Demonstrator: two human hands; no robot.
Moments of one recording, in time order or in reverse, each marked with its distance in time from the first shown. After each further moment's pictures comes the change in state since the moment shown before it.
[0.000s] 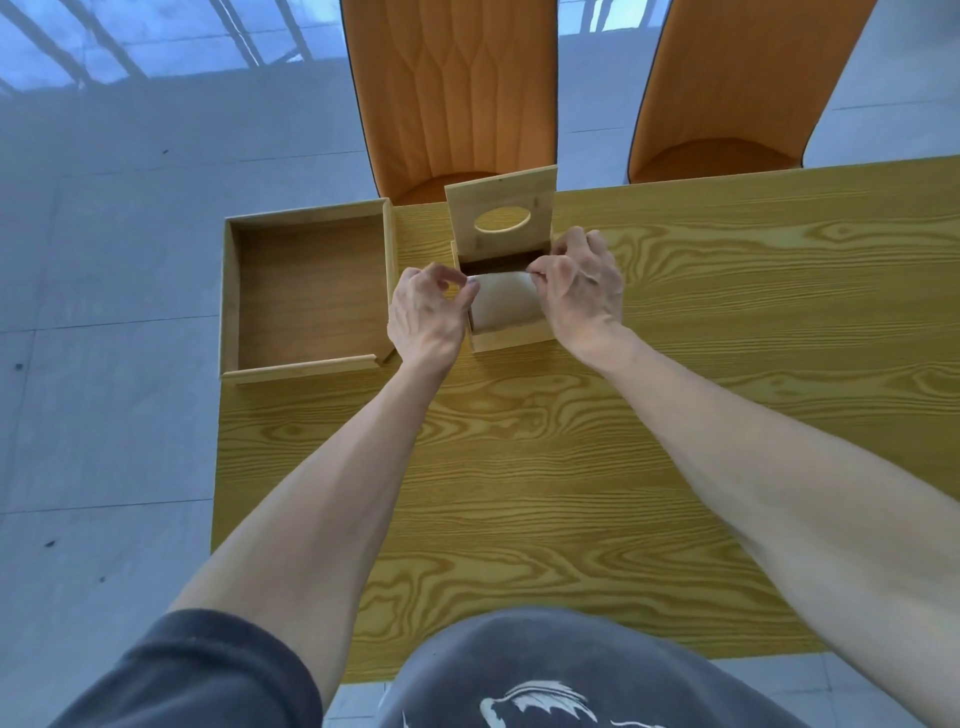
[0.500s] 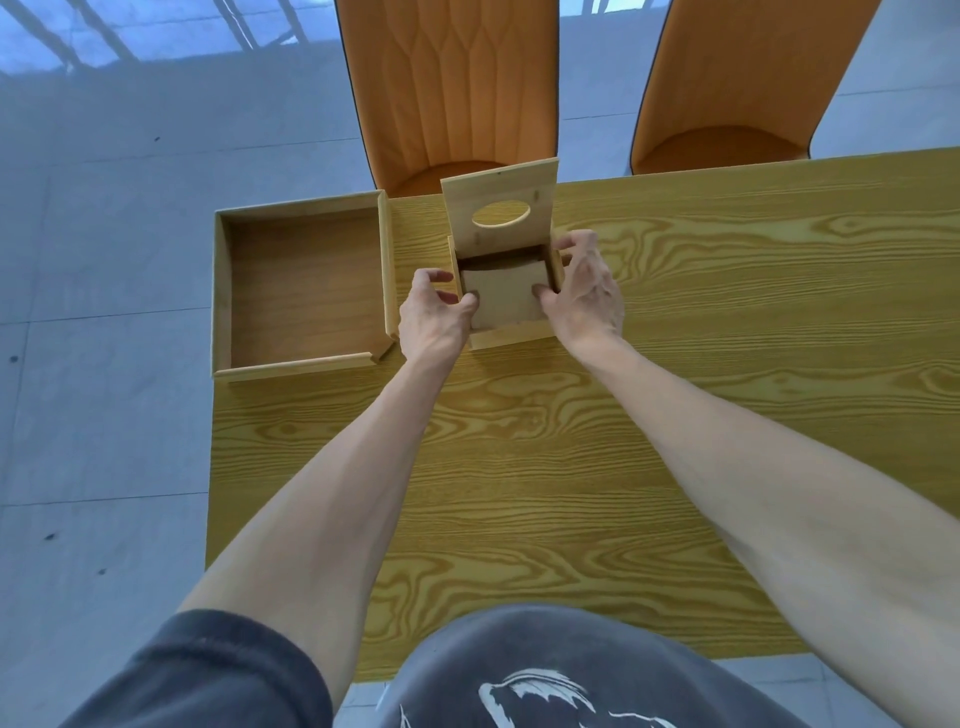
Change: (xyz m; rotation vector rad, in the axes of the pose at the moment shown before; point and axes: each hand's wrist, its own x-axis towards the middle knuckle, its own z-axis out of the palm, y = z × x) left_hand 0.006 -0.006 0.017 -0.226 -0.142 -0.250; right_hand -0.004 0.009 0.016 0.357 -0.021 0.236
